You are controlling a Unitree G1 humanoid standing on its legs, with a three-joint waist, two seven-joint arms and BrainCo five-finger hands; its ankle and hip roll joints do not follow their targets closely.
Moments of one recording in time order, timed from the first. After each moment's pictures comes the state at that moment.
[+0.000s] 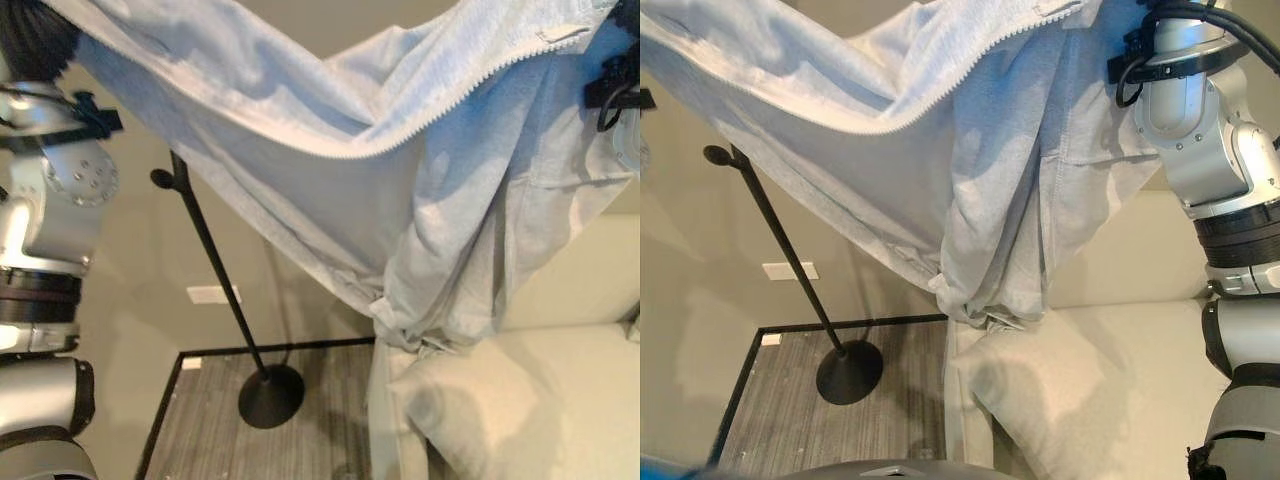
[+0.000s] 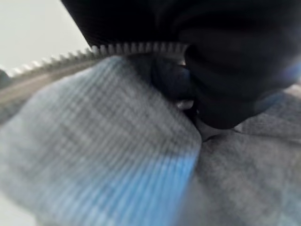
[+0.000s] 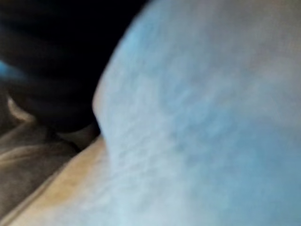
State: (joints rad) left arm -0.92 1.12 -0.17 0.34 0.38 -0.16 0.78; right arm -1.17 -0.99 0.42 0.21 -0.30 -0.17 -0.53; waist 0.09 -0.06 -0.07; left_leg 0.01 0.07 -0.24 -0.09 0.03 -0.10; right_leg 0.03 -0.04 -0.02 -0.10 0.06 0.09
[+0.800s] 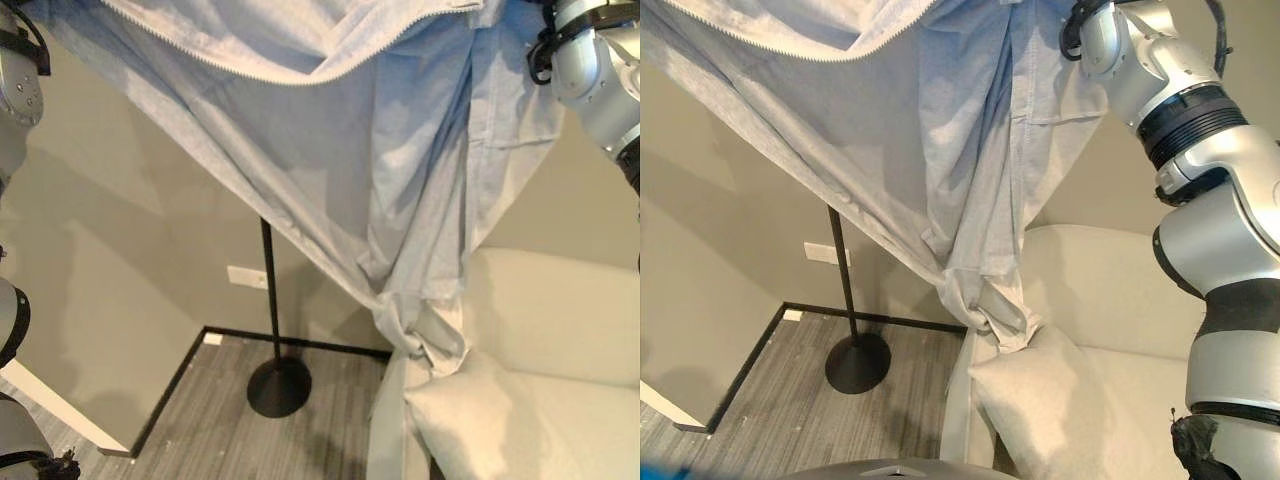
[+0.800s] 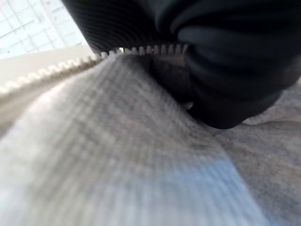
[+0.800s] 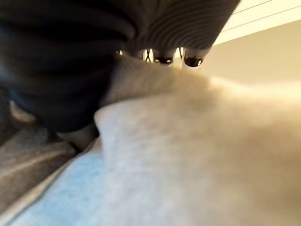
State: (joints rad) left arm -1.53 1.18 -0.99 0.96 0.37 -0.12 0.66; right arm -1.64 -0.75 0.99 0.92 -0.22 -0.14 -0.51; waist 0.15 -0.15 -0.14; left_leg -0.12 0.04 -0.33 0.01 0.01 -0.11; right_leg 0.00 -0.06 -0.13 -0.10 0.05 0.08
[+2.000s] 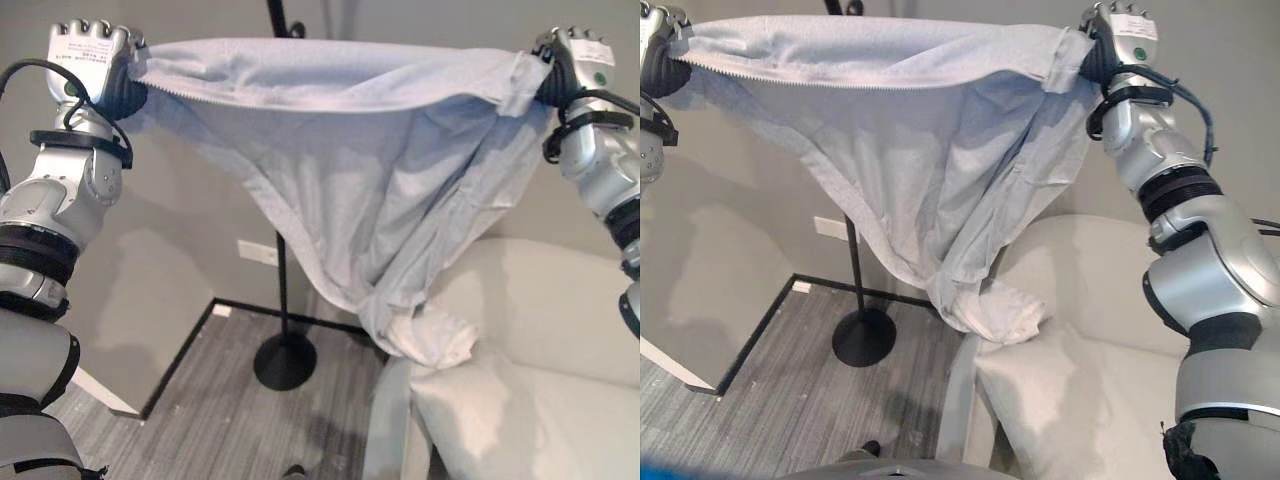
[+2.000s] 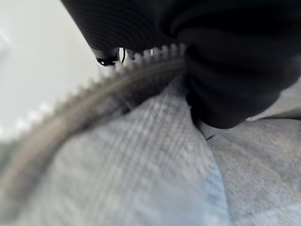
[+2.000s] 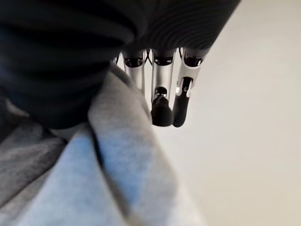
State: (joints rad) left arm -1.16 1.10 -0.72 0.76 0.44 -0.12 0.64; right arm -1.38 -0.81 0.83 1.02 -0.22 -0.10 -0.48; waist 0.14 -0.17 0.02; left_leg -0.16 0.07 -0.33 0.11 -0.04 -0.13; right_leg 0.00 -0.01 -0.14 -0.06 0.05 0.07
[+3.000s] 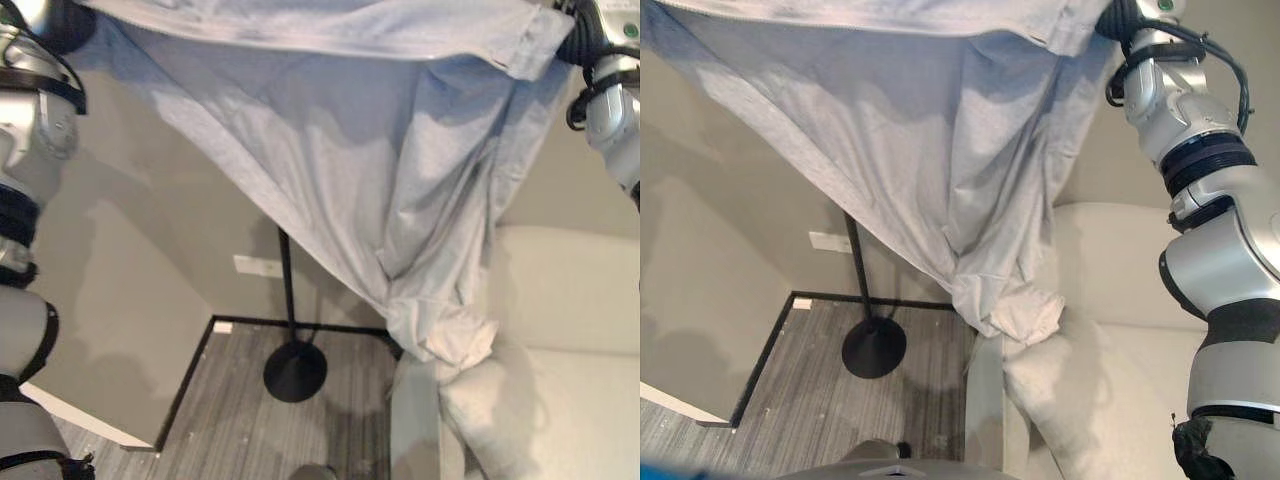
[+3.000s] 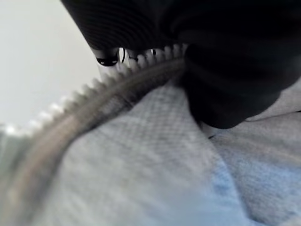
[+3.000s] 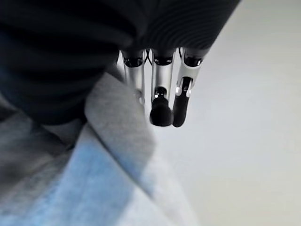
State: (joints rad) left arm -1.36 1.09 -0.85 1.06 0.44 -0.14 0.64; right arm -1.48 -0.82 0.92 1.20 -0.26 -0.07 -0.47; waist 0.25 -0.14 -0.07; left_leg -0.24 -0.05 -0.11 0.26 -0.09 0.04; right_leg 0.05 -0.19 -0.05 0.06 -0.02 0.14
